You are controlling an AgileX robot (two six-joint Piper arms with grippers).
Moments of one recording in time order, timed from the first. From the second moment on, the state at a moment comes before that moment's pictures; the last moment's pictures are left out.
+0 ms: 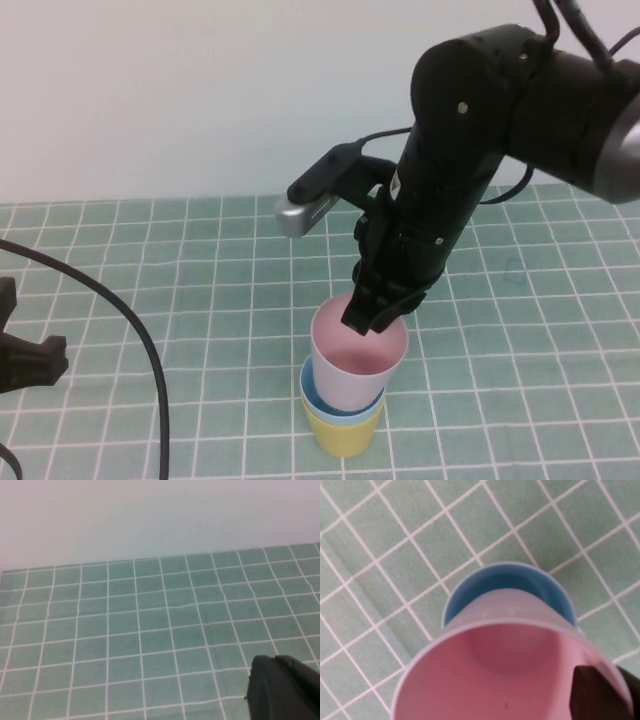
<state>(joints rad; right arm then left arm) 0.68 1.94 -1.77 0.17 1.29 -0.35 -0.67 0.73 -0.65 0.94 0.67 -0.91</state>
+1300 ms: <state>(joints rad) 0.68 1.52 -1.63 0.07 1.16 -0.28 -0.67 0.64 -0.52 0.92 0.34 -0.95</state>
